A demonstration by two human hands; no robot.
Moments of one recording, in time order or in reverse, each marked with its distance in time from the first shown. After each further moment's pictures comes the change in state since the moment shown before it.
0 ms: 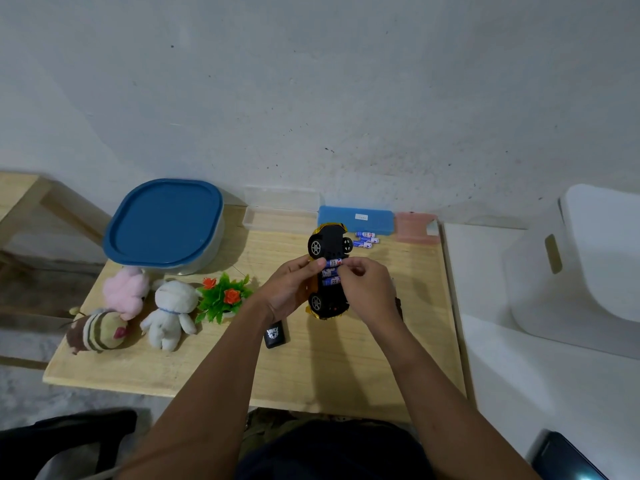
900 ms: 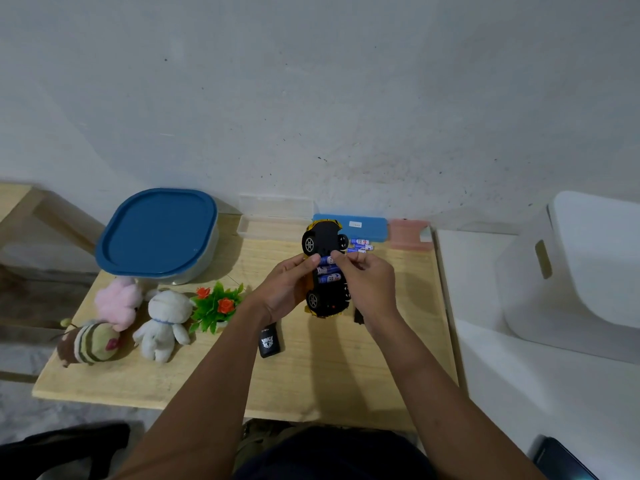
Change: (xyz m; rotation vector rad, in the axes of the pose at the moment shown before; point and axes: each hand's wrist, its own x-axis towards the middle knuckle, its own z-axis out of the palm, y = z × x) left_hand 0.005 0.015 0.012 -0.032 0.013 0.046; right_hand 0.011 -0.007 -0.005 0.311 0.045 0.050
